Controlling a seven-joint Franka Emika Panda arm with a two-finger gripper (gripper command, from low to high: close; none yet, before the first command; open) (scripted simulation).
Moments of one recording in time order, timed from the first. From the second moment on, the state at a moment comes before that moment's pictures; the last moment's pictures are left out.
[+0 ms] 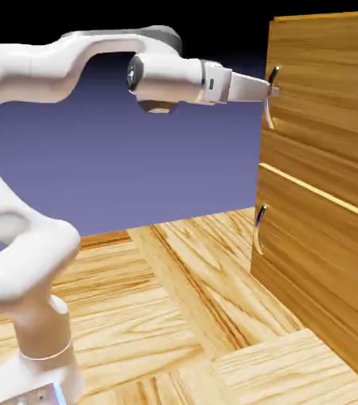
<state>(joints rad) -0.74 -0.69 0.79 -2.21 1.81 3.10 -0.60</state>
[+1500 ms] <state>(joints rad) -1.05 -0.63 1.17 -1.93 2.86 3.04 -1.51</state>
